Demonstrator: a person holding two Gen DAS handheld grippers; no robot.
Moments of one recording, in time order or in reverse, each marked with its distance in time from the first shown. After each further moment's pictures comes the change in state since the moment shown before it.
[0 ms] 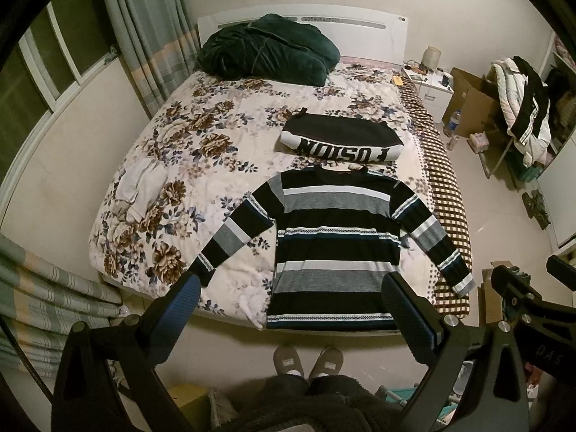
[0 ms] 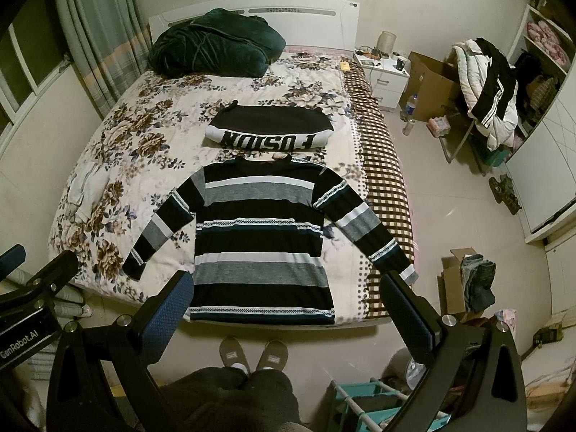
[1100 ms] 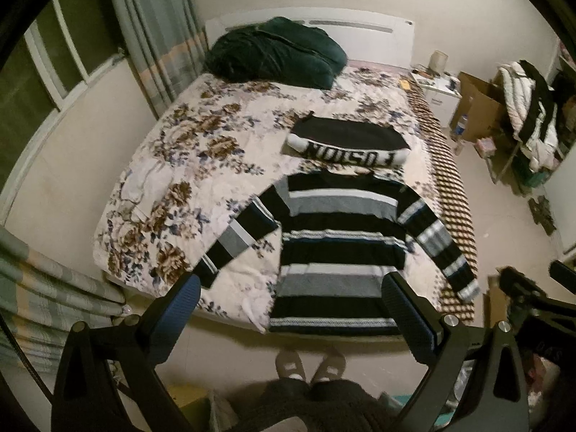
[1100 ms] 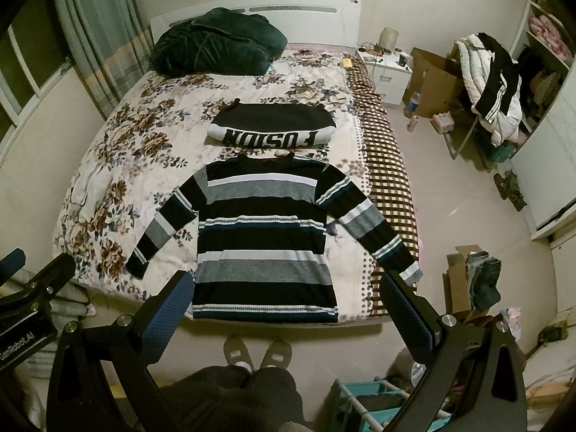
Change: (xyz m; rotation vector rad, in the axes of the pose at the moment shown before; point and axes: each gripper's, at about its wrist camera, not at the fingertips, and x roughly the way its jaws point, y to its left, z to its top) left arm 0.009 0.002 0.004 -0.010 -0.031 0.042; right arm 0.013 -0.003 0.009 0.019 0.006 0.021
